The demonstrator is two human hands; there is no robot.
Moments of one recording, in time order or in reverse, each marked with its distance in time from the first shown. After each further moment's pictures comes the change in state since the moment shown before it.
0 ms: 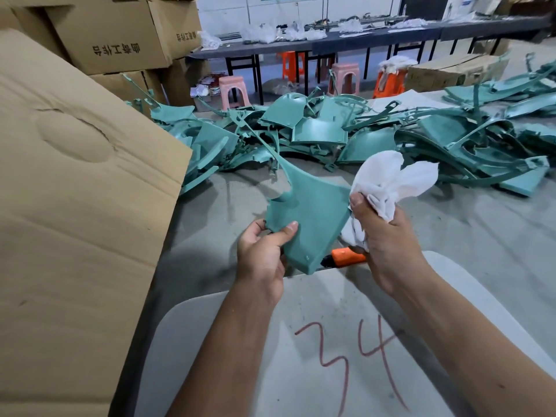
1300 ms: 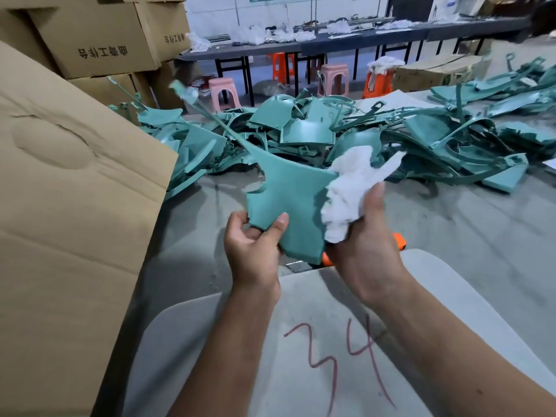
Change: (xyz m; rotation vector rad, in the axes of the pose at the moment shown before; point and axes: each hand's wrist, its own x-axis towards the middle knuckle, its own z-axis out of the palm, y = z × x) left_hand -0.001 -0.009 0.011 -0.002 0.053 0.363; right_hand -0.011 0.000 0.014 0.504 -0.155 0.250
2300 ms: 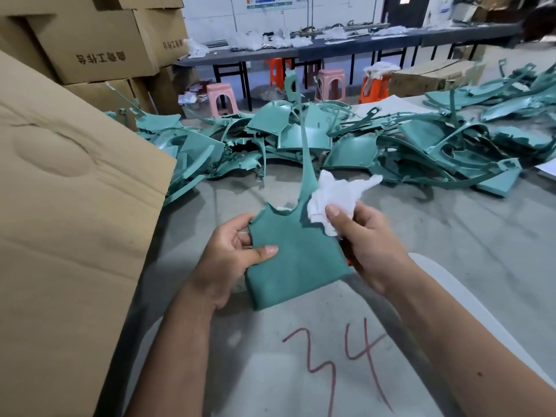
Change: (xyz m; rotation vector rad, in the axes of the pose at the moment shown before) left_hand 0.024 0.039 -0.053 0.253 -0.617 -0.168; right_hand 0.010 -0.014 -0.025 -0.359 -0.042 -0.056
